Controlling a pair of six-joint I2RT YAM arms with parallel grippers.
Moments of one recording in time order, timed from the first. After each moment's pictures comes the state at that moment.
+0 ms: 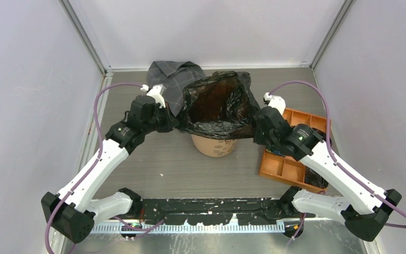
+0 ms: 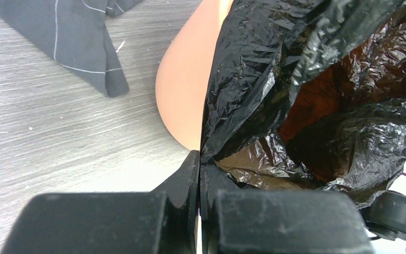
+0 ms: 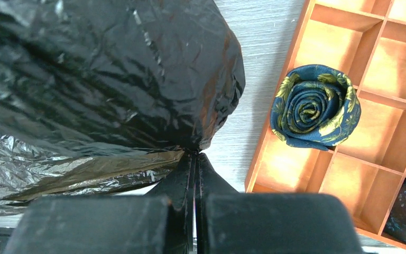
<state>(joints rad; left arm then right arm) -0.50 1.07 1.04 -0.51 0.09 -0.49 0.74 1.03 1.15 -0.96 0.46 0.68</state>
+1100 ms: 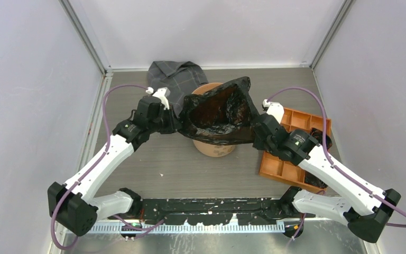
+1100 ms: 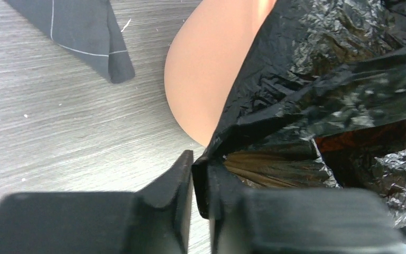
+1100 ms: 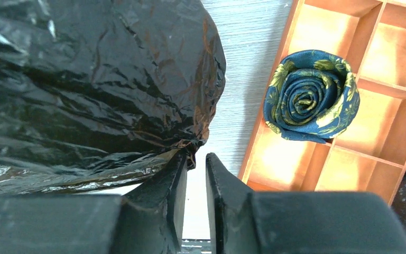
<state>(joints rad) -0.49 1.14 1.01 -0.51 0.10 -0.51 0.77 0.99 1.05 -0.95 0.49 0.72</state>
